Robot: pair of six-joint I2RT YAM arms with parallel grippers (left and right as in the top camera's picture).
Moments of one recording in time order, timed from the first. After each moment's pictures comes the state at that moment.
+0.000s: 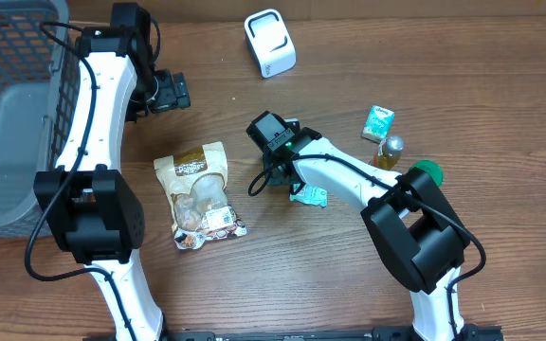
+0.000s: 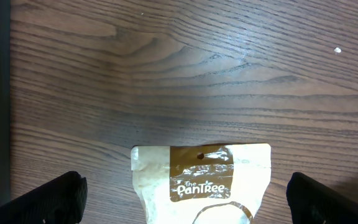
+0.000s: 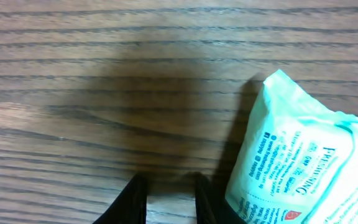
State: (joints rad) left arm 0.00 2.13 2.01 -1.28 -0.02 -0.28; right arm 0.68 2.10 1.44 -0.69 0.19 0.57
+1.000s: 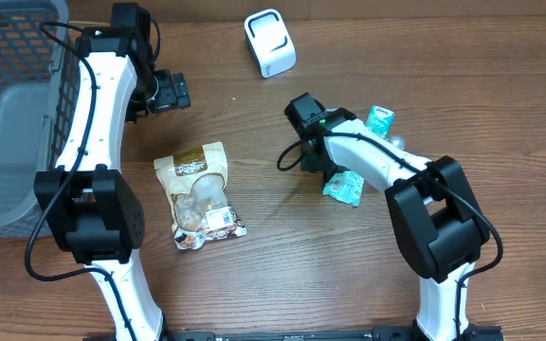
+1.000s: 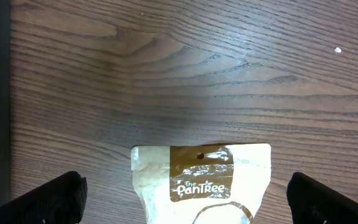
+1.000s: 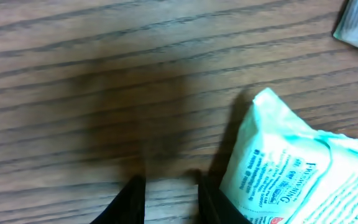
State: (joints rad) left arm 0.00 2.13 2.01 -1.28 -0.02 -0.28; right arm 0.51 2.09 1.44 -0.81 0.25 0.57
